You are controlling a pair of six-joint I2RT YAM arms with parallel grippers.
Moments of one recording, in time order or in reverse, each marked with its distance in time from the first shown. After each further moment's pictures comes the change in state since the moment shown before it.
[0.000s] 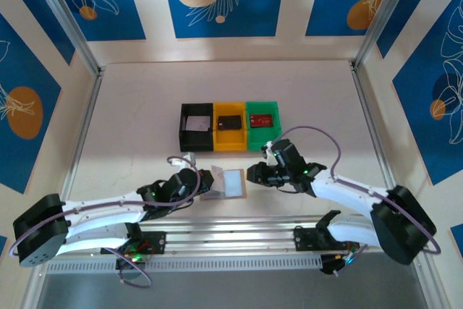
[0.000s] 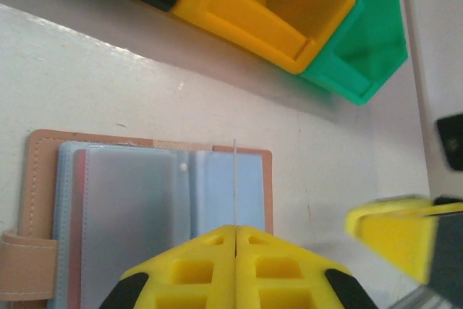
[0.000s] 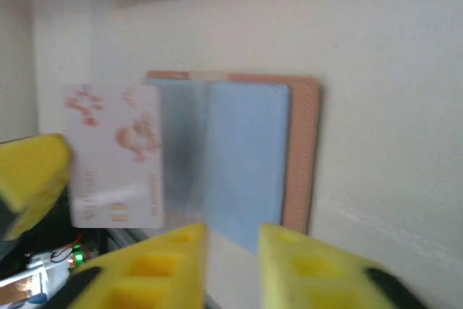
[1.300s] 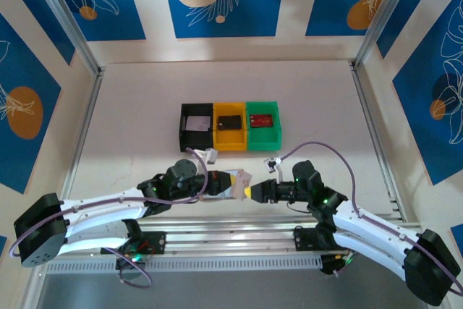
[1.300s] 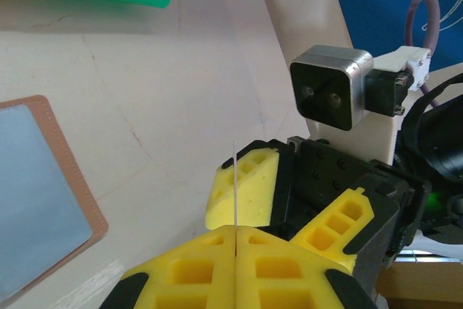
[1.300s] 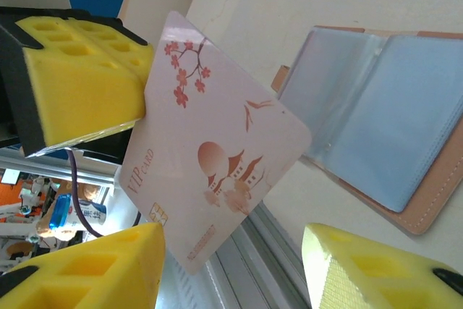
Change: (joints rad) left arm 0.009 0.016 0.071 0.195 0.429 0.188; right arm 0.080 -0.405 -0.301 0.275 -0.166 -0.025
